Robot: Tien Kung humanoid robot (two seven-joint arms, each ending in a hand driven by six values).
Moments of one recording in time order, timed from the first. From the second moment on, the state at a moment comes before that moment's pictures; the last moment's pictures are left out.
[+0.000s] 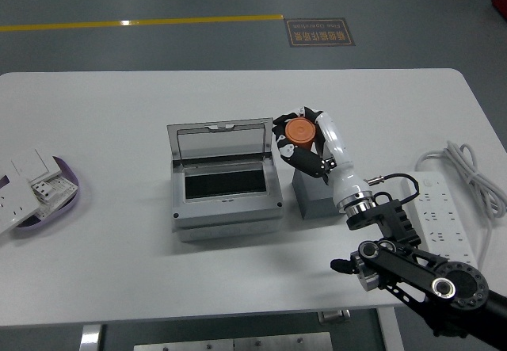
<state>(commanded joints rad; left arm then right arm) -0.03 0.23 -0.50 -0.22 0.56 0.04 0.08 0.42 -0.29 0.57 1.53 -1.07 -0.65 0.22</state>
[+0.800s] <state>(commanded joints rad) -0.04 0.24 -0.47 -0.21 0.55 0.04 0.08 0.73 -0.15 0.28 1.47 -1.80 -0.30 -0.58</state>
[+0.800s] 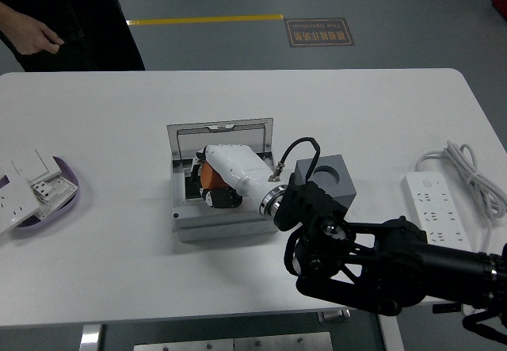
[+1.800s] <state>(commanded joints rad) -0.05 0.24 -0.48 -0.22 0.57 0.04 0.09 0.76 -0.12 0.23 1.41 -1.83 -0.30 -0.60</state>
